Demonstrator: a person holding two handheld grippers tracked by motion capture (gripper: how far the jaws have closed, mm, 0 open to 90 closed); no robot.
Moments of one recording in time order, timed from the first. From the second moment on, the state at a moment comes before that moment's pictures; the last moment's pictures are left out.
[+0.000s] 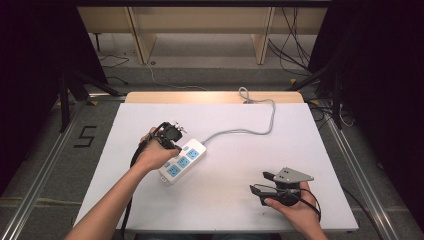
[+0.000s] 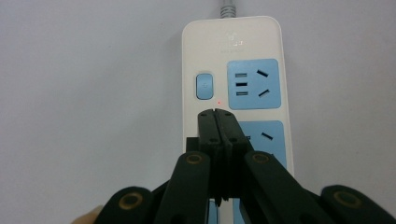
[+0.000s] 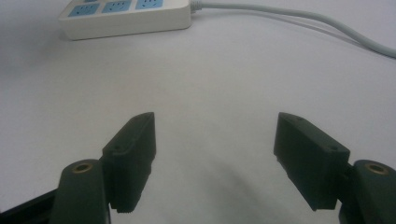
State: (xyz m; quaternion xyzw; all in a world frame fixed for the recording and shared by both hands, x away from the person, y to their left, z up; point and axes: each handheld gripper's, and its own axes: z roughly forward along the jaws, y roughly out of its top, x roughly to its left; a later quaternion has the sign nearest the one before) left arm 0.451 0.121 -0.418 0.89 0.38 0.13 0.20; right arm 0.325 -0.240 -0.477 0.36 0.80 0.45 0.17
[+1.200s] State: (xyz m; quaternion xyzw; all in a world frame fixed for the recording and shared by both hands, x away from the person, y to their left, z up) left arm 0.435 0.143 -0.424 0.89 0.39 0.13 0.19; right arm 0.325 -0.240 -0.478 0.36 0.80 0.45 0.16
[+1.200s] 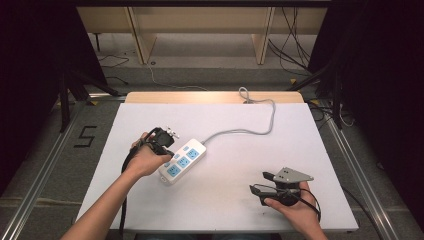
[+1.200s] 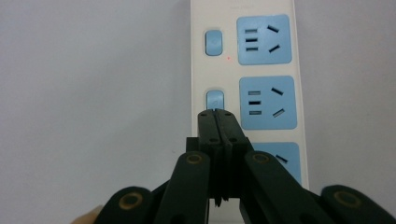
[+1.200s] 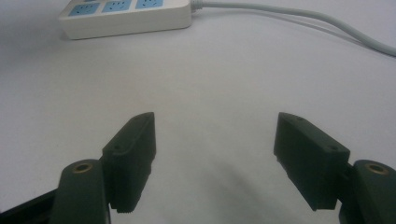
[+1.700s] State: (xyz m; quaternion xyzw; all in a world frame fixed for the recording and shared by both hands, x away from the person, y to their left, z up) left arm 0.430 0.149 -0.431 0.90 0.39 0.12 0.18; right arm 0.326 -0.240 -0.478 0.36 0.80 0.44 0.16
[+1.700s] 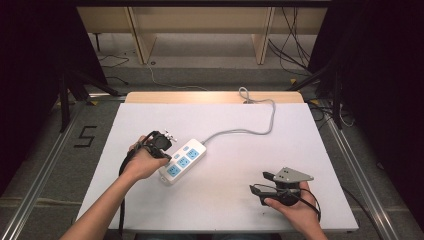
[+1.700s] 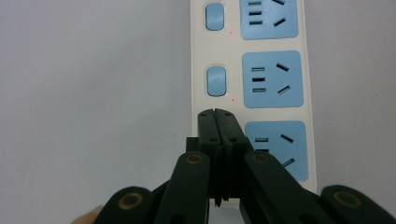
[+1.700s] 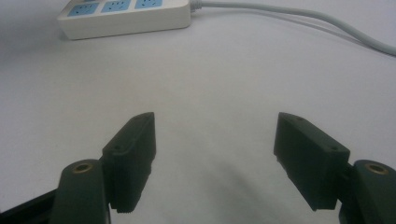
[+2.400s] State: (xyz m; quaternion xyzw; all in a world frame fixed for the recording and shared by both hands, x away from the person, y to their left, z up) left arm 0.431 0.150 -0.435 0.90 0.39 0.11 0.18; right arm 0.325 -0.240 -0.478 0.36 0.80 0.45 0.16
